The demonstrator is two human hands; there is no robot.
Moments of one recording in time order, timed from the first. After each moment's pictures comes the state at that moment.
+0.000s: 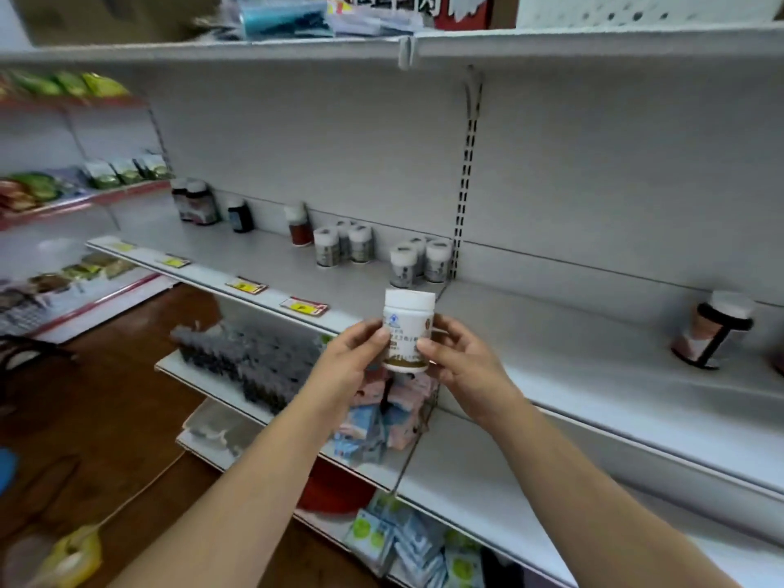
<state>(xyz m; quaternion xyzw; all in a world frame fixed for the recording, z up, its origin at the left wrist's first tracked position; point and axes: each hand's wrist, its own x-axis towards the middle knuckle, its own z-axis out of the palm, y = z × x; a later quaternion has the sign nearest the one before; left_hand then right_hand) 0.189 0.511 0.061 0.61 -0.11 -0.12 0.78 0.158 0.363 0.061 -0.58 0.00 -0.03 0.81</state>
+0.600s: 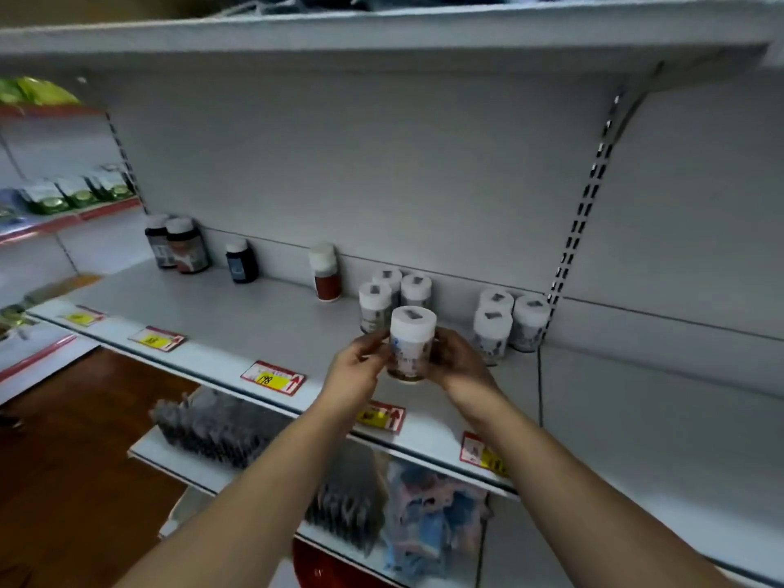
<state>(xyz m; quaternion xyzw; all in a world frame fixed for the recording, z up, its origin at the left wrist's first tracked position) 0.445 0.589 0.051 0.70 -0.12 -0.10 0.70 0.412 0.450 0.037 -0.72 0.05 -0.11 0.68</state>
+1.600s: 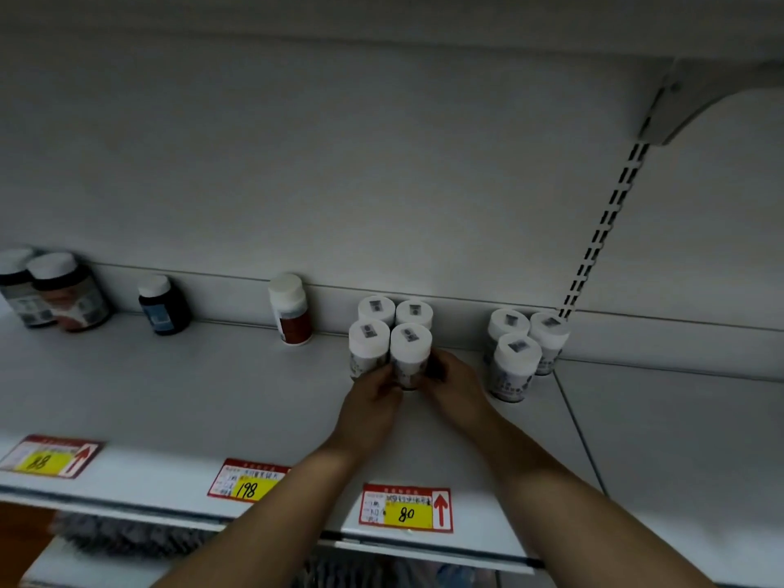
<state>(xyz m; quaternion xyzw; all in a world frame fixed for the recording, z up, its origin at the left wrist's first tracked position) 0.561 0.580 0.014 0.80 -0.27 -0.16 0.52 0.521 0.443 -0.004 -0.83 0.19 -0.18 0.50</state>
